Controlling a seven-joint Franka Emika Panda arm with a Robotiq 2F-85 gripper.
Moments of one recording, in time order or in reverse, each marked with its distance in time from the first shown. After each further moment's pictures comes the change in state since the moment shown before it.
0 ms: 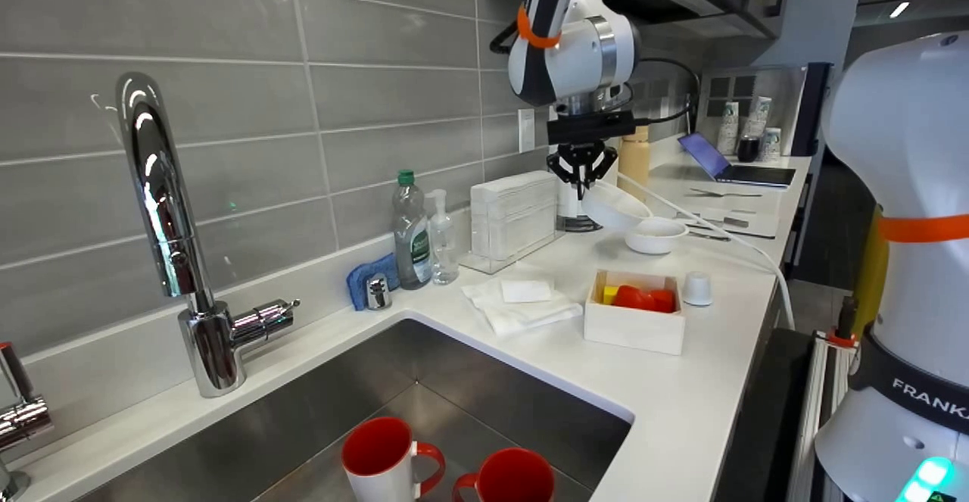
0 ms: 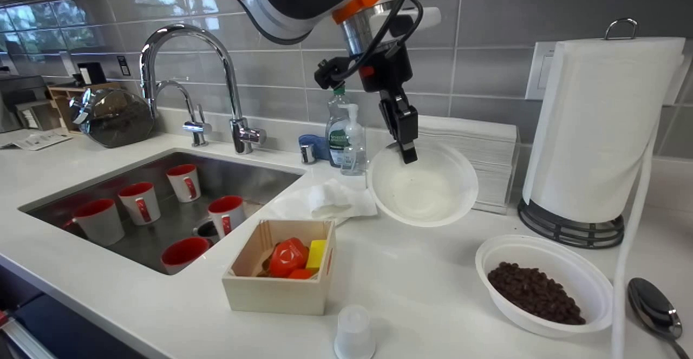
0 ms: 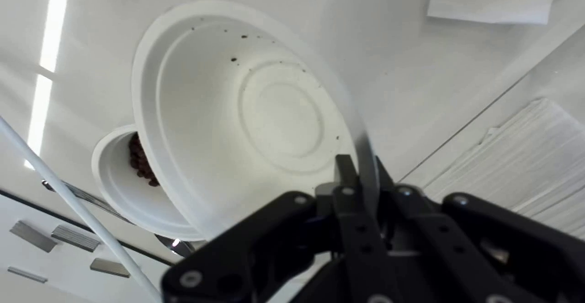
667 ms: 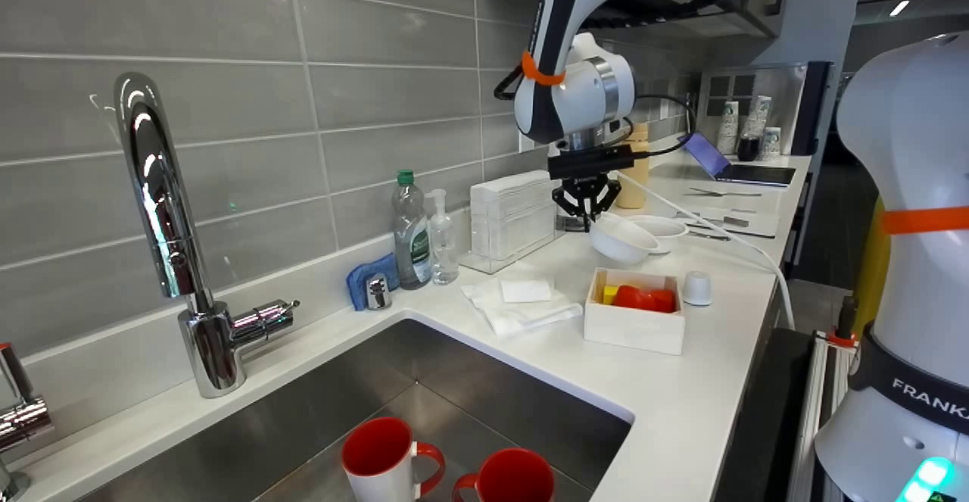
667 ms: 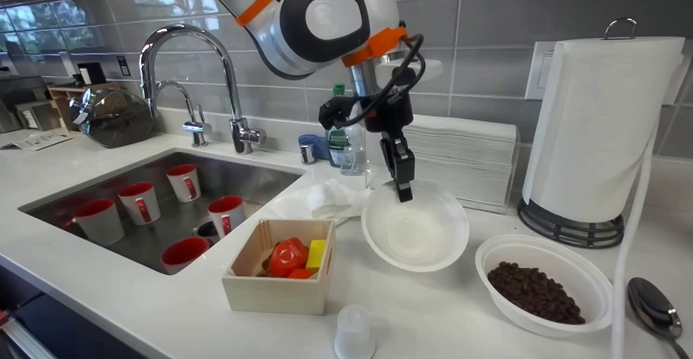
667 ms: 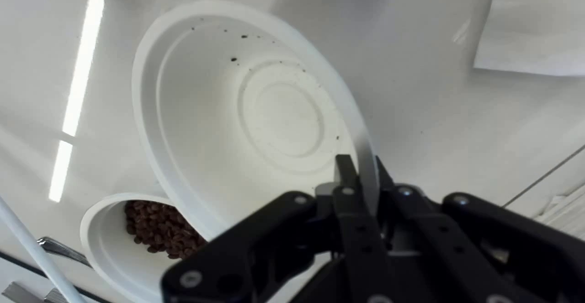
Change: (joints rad) arm -0.307 -0.052 0.317 0.006 -0.099 0.049 0.103
